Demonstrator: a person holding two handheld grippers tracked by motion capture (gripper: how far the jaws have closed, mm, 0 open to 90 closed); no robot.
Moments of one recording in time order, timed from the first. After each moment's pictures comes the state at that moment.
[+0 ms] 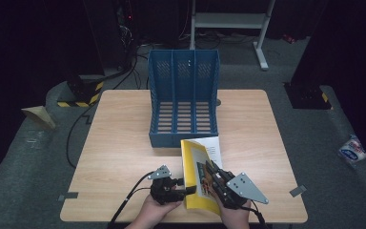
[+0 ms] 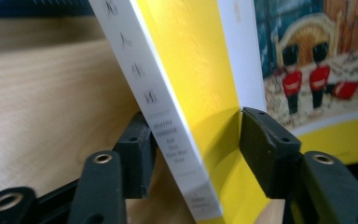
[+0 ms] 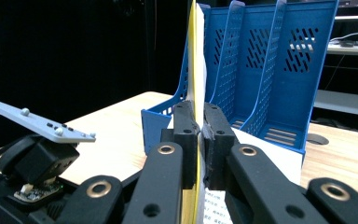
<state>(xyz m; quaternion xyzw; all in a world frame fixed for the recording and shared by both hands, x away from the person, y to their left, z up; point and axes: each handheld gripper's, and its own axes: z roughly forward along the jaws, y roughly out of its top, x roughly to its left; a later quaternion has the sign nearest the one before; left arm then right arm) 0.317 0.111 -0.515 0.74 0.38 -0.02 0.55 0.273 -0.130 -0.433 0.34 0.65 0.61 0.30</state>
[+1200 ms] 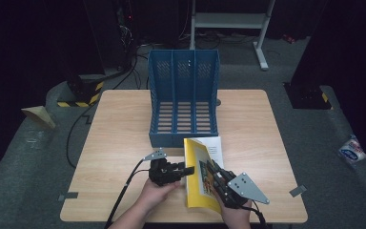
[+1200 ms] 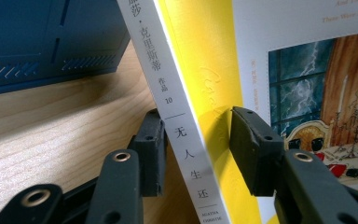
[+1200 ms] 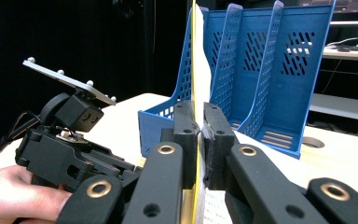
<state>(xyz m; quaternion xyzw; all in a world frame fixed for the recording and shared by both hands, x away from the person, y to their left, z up) 0.360 0.119 -0.497 0.71 0.38 -0.05 0.59 0.275 -0.134 -0.435 0.33 0.65 0.61 0.31</state>
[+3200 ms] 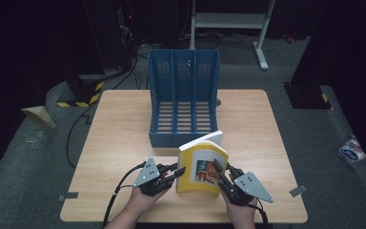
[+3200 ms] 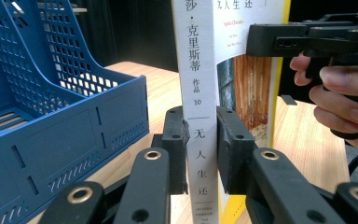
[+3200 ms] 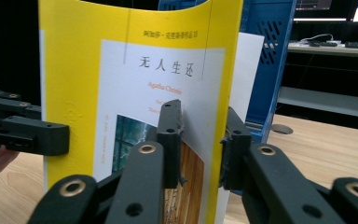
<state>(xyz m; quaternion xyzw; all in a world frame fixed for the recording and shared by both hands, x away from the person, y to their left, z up) 0.313 0.136 -0.465 0.74 0.23 0.18 0.61 0.286 -0.151 -0.452 0.36 0.64 0.59 0.33</state>
